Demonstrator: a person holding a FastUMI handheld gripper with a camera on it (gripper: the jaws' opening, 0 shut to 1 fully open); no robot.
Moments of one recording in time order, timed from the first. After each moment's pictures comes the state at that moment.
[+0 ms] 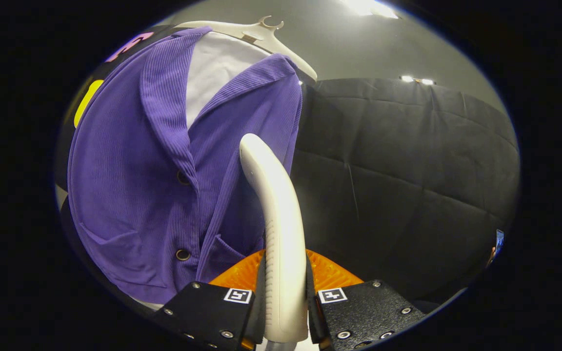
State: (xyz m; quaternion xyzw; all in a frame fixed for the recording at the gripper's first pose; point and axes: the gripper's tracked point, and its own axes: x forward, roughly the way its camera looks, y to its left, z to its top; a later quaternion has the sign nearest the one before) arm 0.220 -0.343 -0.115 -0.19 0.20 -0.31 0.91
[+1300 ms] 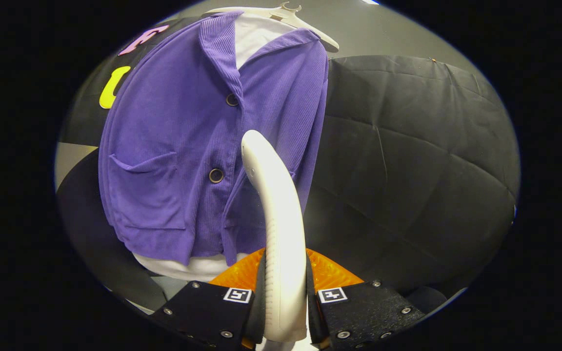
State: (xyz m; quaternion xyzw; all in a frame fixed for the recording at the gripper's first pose) arm 0.151 -0.315 -0.202 -0.15 0.28 -0.22 0.92
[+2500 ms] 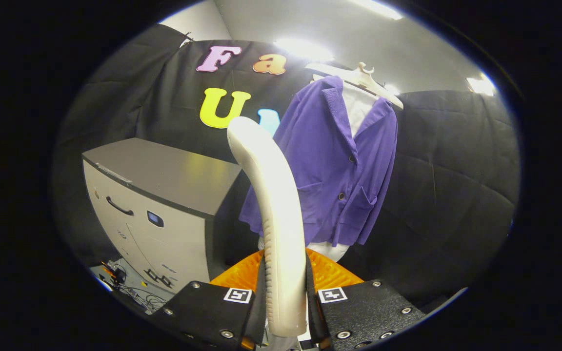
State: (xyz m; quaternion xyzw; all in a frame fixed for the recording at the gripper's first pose) arm -0.014 -0.064 -0.130 -0.16 0.24 -0.01 0.96
